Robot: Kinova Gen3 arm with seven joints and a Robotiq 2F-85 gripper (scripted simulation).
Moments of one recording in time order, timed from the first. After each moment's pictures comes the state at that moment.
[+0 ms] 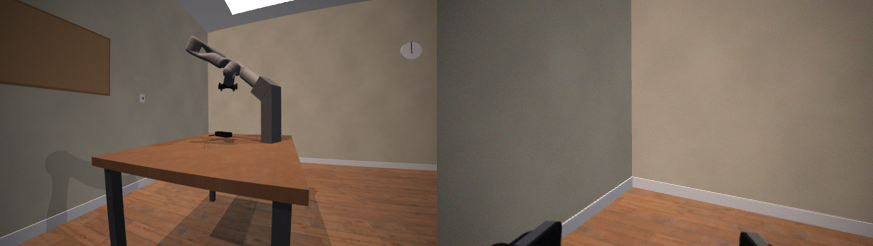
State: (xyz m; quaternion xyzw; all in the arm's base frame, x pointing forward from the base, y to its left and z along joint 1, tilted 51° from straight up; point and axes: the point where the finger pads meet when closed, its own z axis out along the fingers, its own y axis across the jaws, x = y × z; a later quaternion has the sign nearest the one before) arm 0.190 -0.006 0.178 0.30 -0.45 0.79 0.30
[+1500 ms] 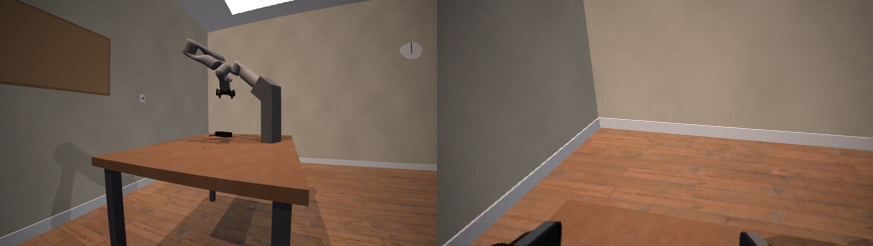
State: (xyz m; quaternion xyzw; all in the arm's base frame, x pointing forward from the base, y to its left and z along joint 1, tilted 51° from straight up) arm 0.238 -0.032 0.151 0.33 -0.54 0.74 0.24
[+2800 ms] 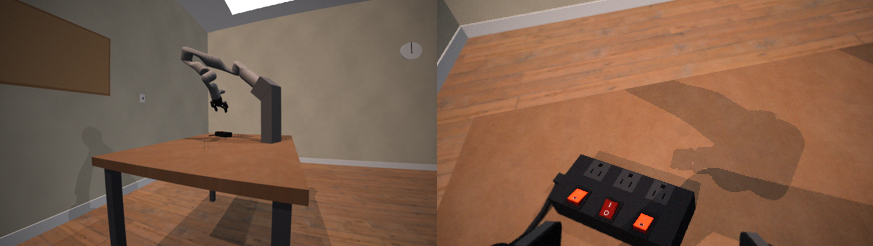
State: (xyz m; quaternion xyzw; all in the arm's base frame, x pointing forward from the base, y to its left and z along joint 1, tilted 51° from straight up) arm 0.337 -0.083 0.115 0.32 -0.72 0.61 0.07
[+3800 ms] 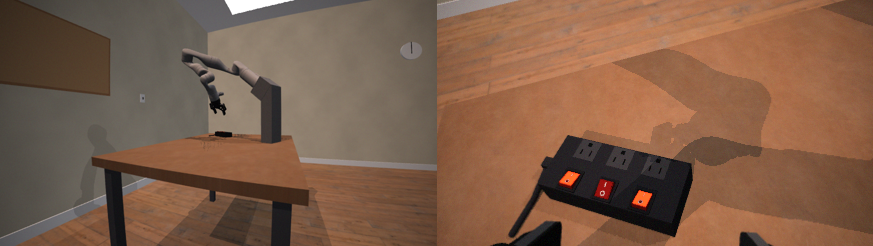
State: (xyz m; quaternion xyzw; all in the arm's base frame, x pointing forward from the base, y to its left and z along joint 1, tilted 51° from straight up) arm 0.358 -0.092 0.112 0.31 -0.76 0.57 0.03
